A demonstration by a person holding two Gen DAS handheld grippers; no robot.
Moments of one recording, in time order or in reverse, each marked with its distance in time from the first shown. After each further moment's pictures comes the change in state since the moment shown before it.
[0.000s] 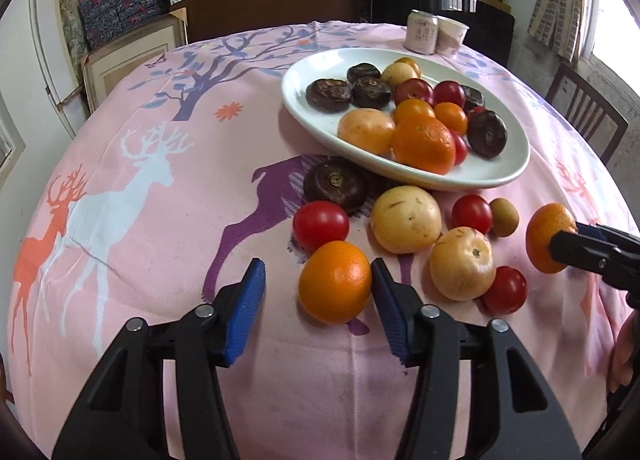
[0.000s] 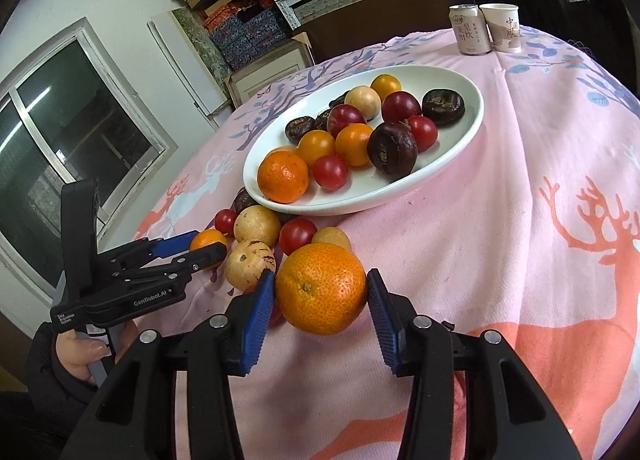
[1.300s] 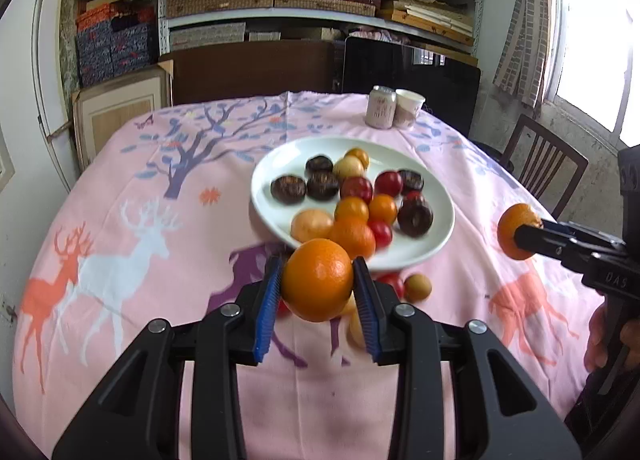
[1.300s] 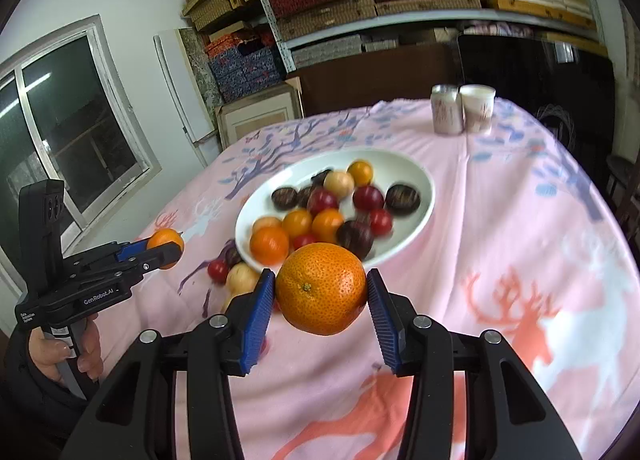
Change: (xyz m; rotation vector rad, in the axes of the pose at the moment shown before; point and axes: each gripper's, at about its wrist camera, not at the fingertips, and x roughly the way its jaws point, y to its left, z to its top) left arm -0.078 -0.014 0.031 -0.010 -0.225 -0.108; right arm -0.069 0.012 0.038 -0.123 -0.164 -0.137
